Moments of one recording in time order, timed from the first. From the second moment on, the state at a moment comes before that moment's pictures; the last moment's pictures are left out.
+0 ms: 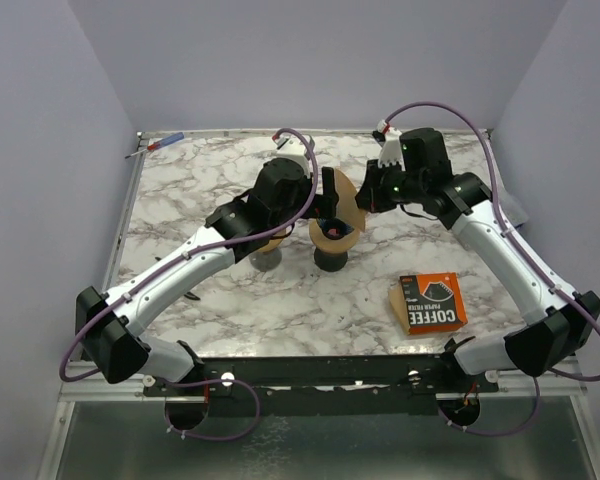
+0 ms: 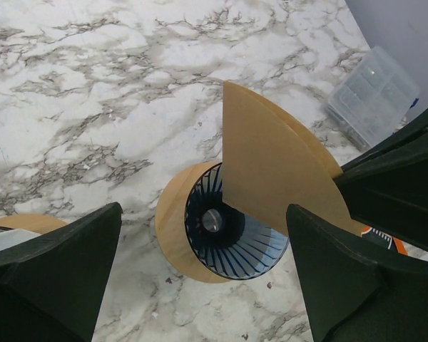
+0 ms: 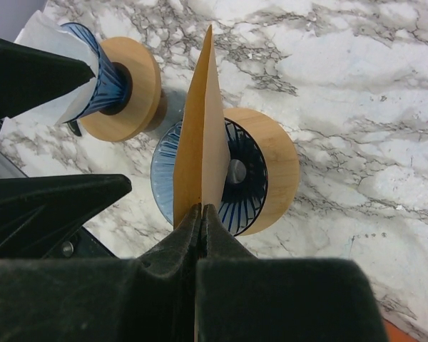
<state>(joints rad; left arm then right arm) -0.79 1.38 1.34 -0.34 -0.25 -0.43 0.49 1.39 1.46 -0.70 -0.29 0.24</state>
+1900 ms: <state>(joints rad) -0.81 1.43 1.33 -0.36 -0.27 -0.54 0.49 1.43 1.42 -0.66 -0.23 0.25</state>
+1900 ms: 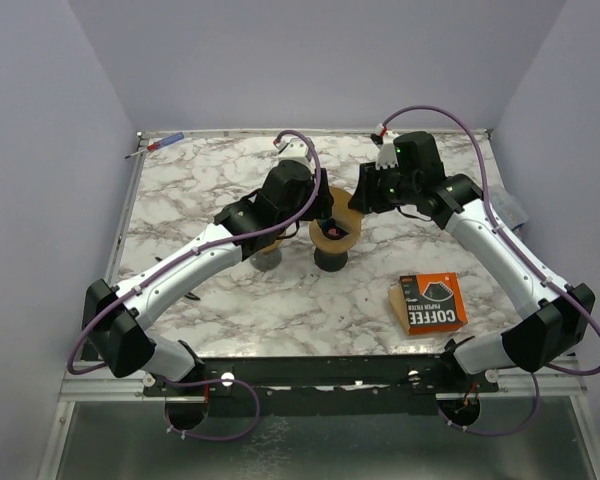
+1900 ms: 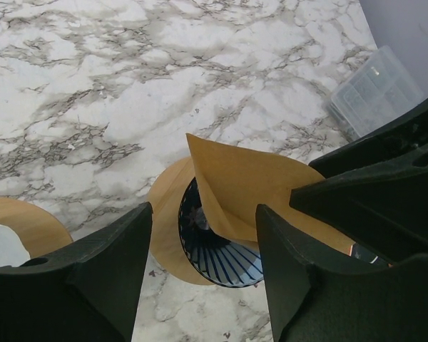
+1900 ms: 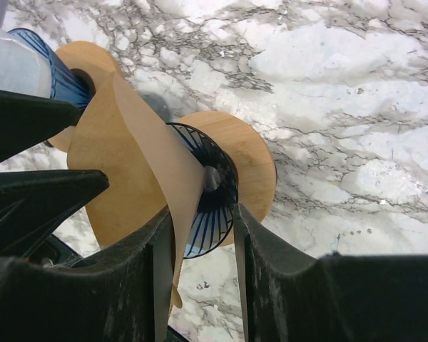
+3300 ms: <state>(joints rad) -0.81 1.49 1.41 -0.53 -0.36 -0.37 0.49 1.41 1.40 -0.70 -0.11 0.25</state>
